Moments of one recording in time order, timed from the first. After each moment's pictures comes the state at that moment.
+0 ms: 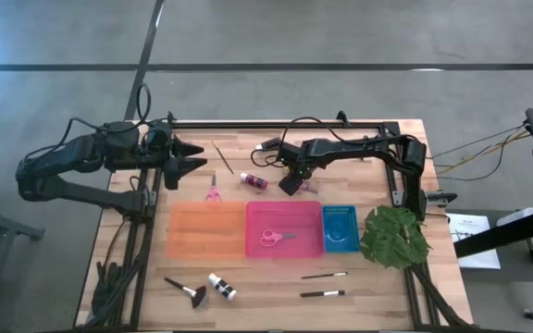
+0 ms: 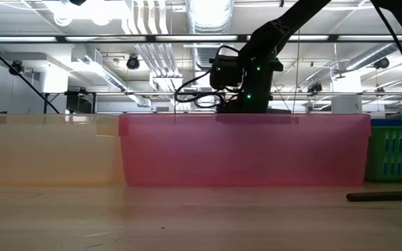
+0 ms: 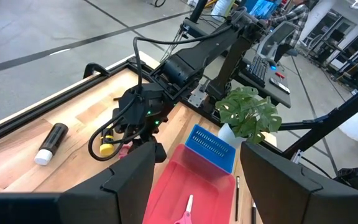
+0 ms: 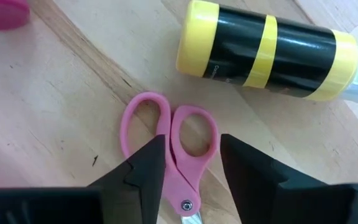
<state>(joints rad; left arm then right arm) 0.07 0.85 1.19 -0.67 -0.13 -0.51 -0.31 1.96 1.32 -0.70 0.06 0.44</state>
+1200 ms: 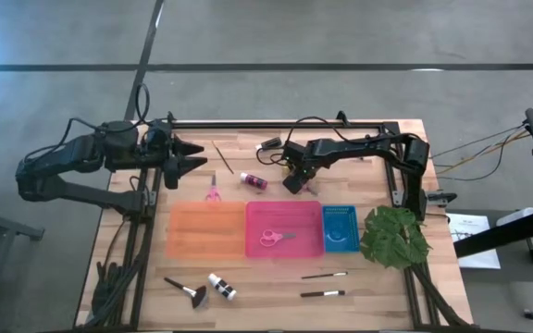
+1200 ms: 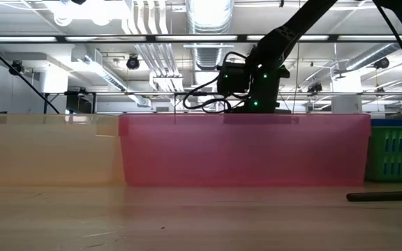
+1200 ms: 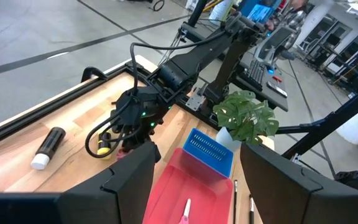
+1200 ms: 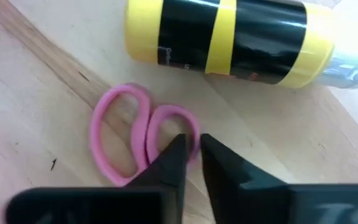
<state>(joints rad) 0.07 0.85 1.19 -0.65 -0.13 -0.51 -0.34 1.96 1.22 -0.64 0.05 0.43</state>
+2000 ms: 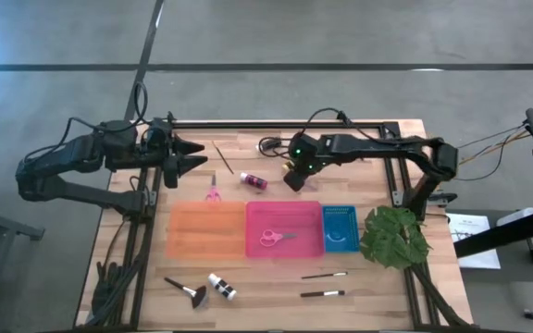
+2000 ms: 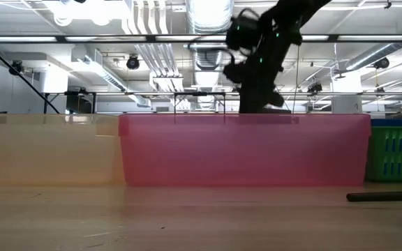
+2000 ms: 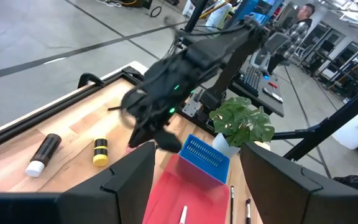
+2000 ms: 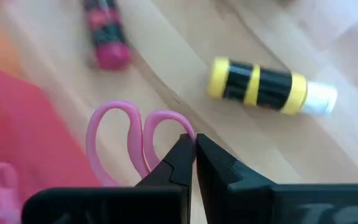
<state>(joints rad) 0.07 0.85 1.19 -0.62 -0.13 -0.51 -0.31 1.69 1.22 -0.61 0.01 0.43</state>
